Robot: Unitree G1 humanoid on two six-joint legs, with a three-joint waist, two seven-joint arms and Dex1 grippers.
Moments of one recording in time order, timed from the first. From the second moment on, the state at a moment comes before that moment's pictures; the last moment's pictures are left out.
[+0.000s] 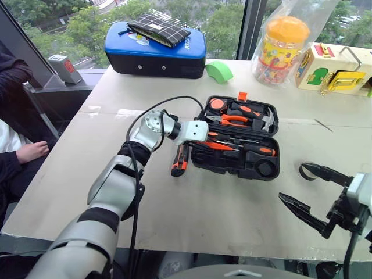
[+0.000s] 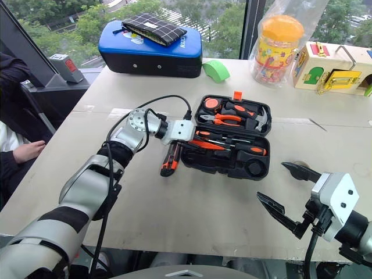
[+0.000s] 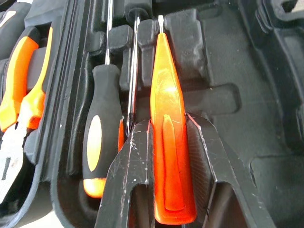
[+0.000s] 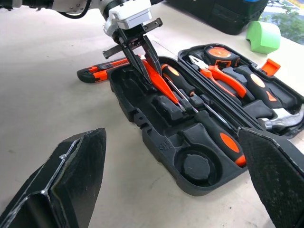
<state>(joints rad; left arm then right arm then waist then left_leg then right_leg) -1.02 0.38 -0.39 1.00 0.11 -0.49 -1.32 0.61 -0.68 -0.60 -0.99 0.71 0.47 0.73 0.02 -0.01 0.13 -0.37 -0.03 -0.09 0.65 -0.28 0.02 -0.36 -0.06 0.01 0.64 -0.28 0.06</state>
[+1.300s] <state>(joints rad) -0.59 0.35 -0.25 0.34 0.02 0.08 -0.99 0.53 -0.72 -0.53 -1.01 0.72 0.50 0.62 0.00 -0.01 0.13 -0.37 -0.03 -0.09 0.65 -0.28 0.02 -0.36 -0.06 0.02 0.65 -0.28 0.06</state>
